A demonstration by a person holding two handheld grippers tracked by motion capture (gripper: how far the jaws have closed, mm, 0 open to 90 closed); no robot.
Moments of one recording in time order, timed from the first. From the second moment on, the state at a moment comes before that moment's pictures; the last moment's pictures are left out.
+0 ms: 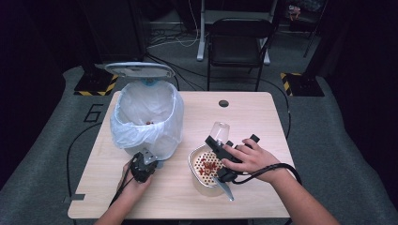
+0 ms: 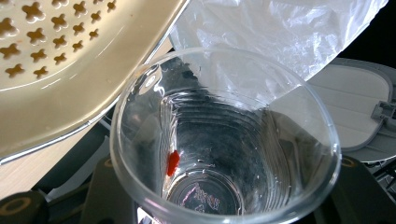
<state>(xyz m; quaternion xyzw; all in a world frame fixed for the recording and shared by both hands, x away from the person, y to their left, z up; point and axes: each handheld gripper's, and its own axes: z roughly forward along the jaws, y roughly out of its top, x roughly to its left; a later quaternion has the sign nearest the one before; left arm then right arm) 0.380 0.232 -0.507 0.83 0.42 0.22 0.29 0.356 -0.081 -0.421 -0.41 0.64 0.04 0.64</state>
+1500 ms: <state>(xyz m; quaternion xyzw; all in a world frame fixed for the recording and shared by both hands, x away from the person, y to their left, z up) 0.383 0.235 -0.504 0.84 0.40 0.24 0.28 0.424 -0.046 -0.307 -0.08 0.98 0.15 0.12</state>
